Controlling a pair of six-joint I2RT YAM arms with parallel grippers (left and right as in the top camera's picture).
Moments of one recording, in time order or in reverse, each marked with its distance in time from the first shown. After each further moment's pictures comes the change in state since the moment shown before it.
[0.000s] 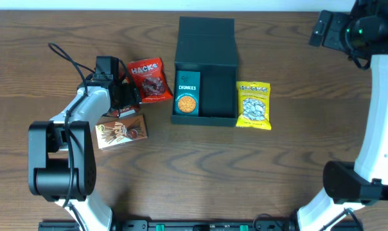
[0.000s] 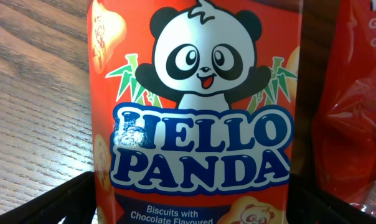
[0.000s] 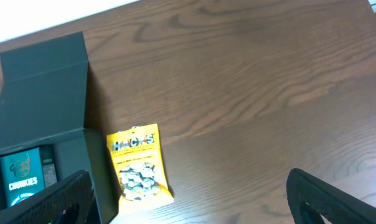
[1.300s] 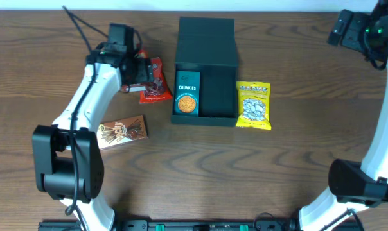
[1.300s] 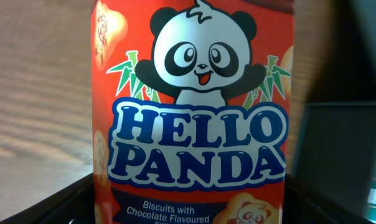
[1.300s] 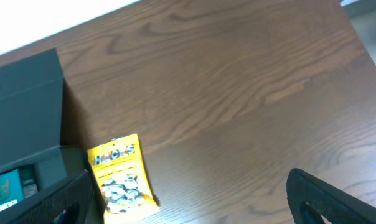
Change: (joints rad) left arm -0.141 0.001 0.362 -0.261 0.005 0.111; right arm -0.102 0.000 0.000 0.010 0.002 -0.011
